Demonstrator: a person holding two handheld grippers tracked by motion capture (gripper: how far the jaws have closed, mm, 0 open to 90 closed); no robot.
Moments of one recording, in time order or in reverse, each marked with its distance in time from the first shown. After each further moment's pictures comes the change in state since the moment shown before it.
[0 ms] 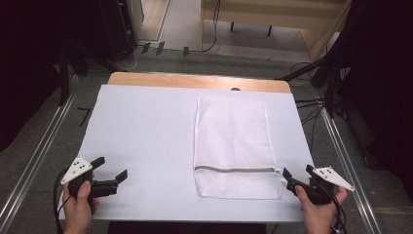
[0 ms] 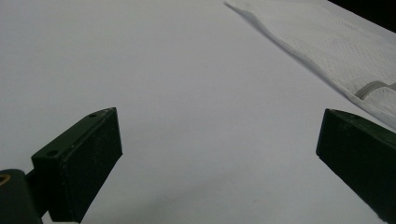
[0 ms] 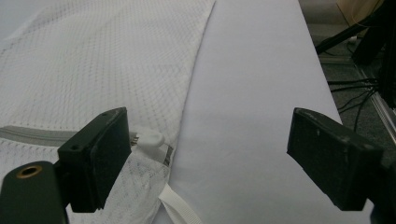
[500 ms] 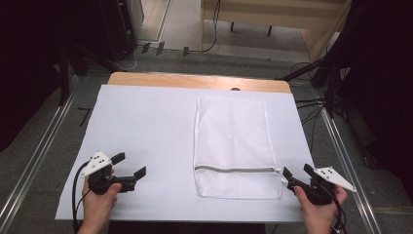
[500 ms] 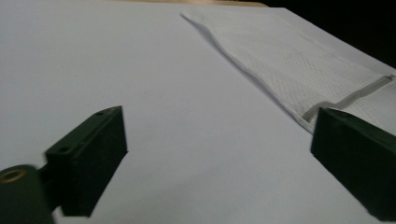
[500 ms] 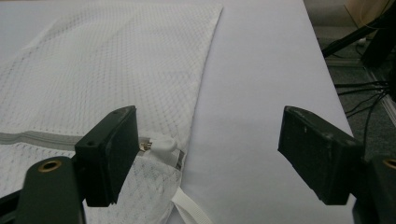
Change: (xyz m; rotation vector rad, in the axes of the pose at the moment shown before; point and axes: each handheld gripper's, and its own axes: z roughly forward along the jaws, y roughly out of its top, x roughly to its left) left arm -0.046 0.025 0.030 0.003 -0.080 0.011; right arm 0.003 0.003 -0.004 -0.016 0.030 0.012
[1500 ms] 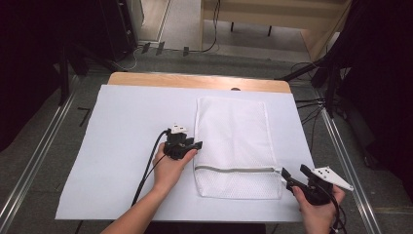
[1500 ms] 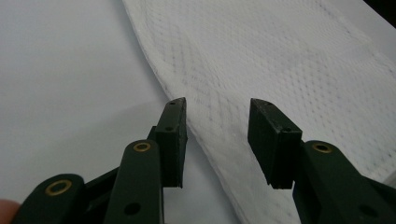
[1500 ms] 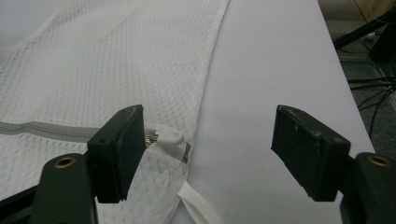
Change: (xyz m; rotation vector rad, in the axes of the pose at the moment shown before) left arm -0.067 0.043 0.179 0.253 -0.037 -0.083; right arm 0.002 -0.002 0.003 0.031 0.016 -0.007
